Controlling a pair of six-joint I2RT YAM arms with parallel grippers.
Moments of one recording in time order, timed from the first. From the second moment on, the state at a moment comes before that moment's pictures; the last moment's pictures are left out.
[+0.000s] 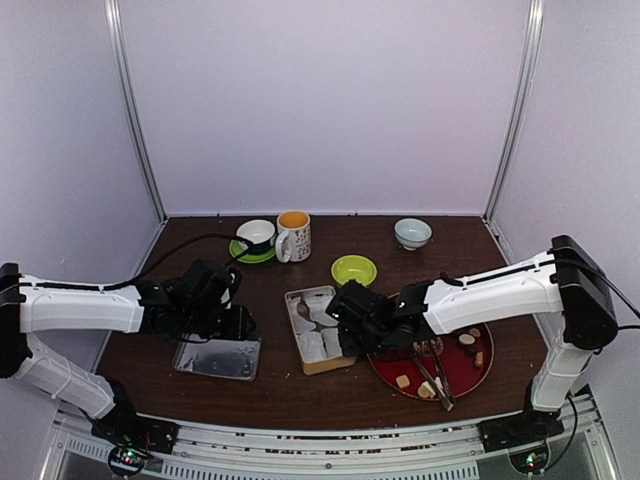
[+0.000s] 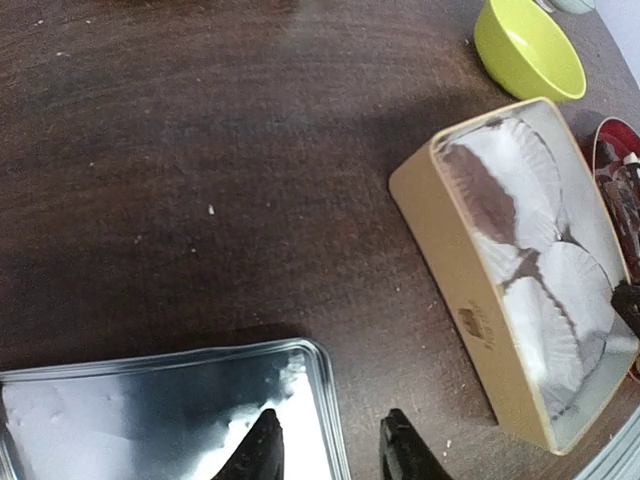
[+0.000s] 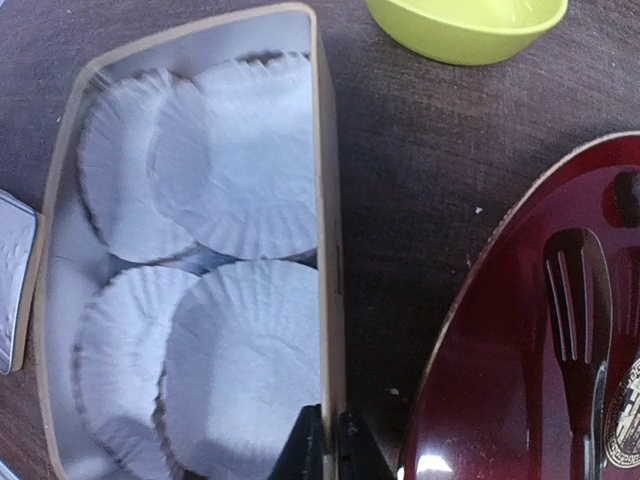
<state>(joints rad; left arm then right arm) -0.82 1.31 0.68 -0.25 -0.11 -0.65 1.13 1.77 1.13 -0.43 0.39 0.83</state>
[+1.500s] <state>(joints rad) -0.76 0.98 0.77 -0.53 -0.27 -0.43 1.05 1.31 0.67 -0.55 0.36 0.71</state>
